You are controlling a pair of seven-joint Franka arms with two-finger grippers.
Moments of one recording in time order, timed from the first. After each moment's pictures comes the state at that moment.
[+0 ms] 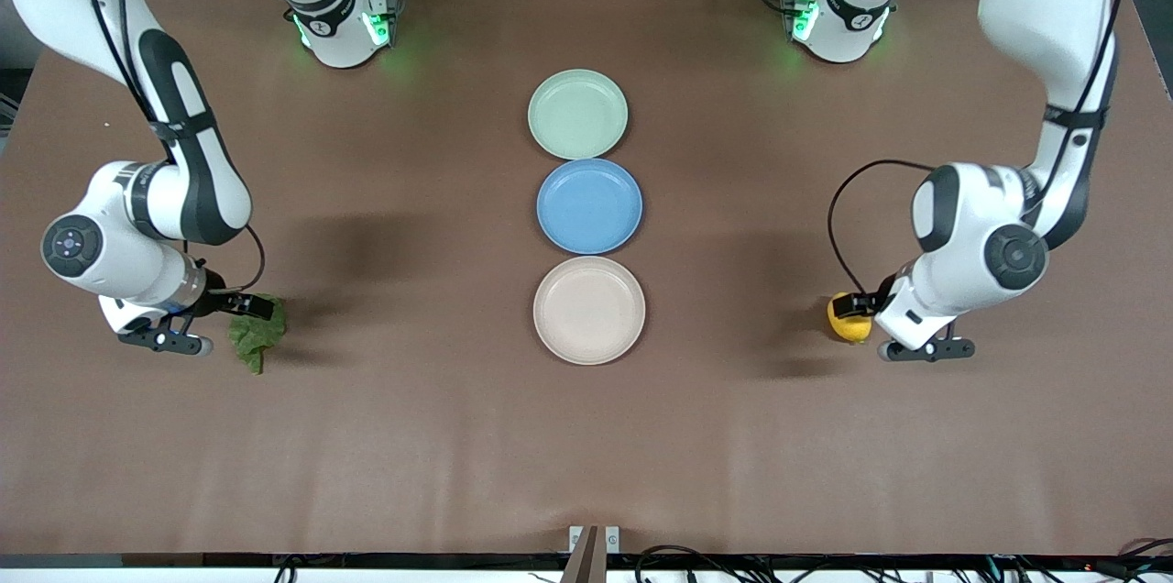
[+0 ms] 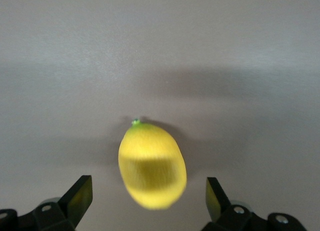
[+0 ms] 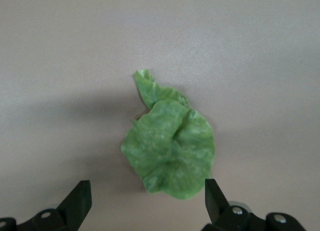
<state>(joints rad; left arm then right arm) -0.07 0.52 -0.05 -1.81 -0.02 2.29 -0.14 -0.02 0.48 -0.09 -1.91 0.01 2.38 0.07</state>
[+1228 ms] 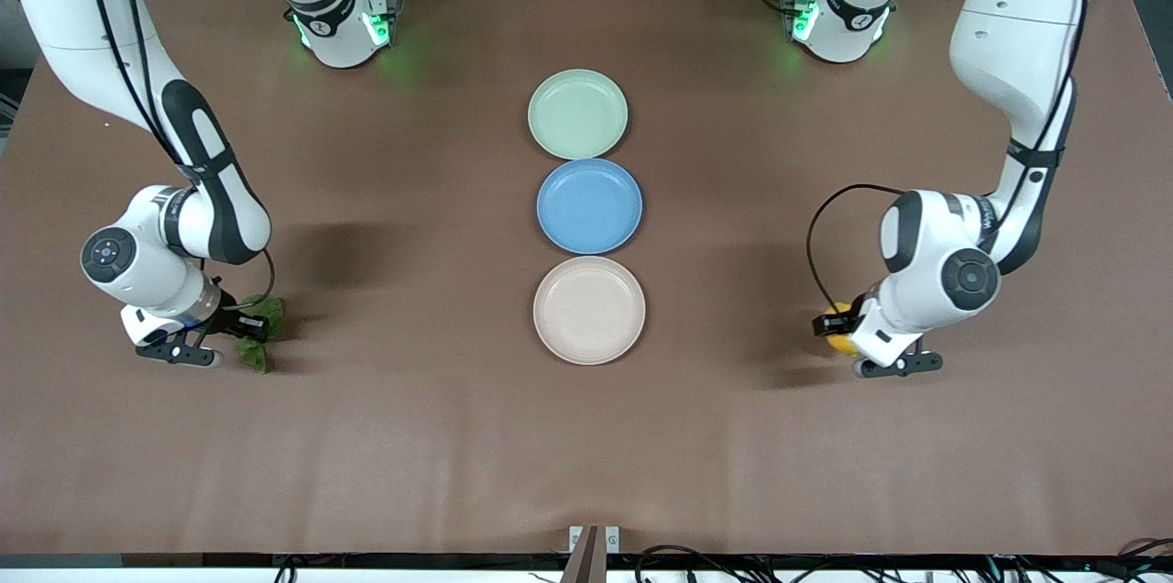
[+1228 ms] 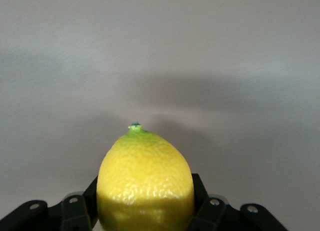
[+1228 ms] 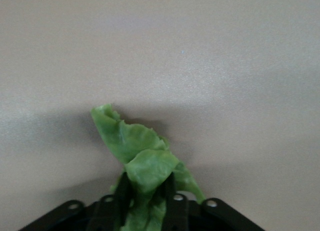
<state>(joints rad) -0.11 0.62 -0.07 -1.75 -0.02 2.36 -0.25 -0.05 0.62 -0.08 -1.91 0.05 2.63 -0.01</state>
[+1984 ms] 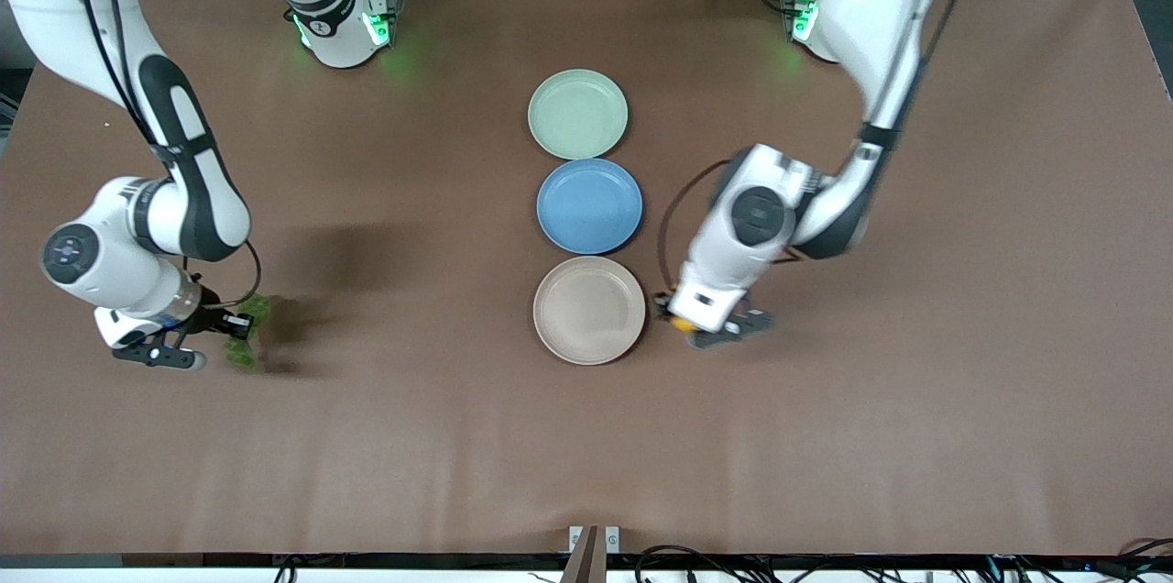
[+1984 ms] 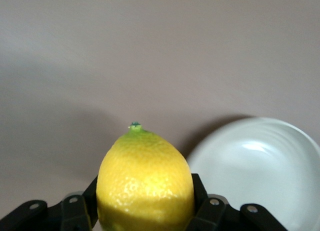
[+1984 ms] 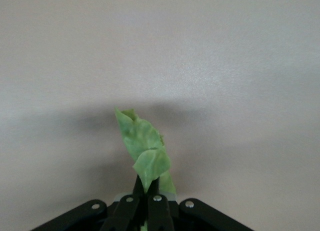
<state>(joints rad) -0.50 0.66 -0.08 -1.59 -0.02 2.38 -0.82 -0.05 0.53 -0.08 -1.87 0.06 2.46 -0.01</state>
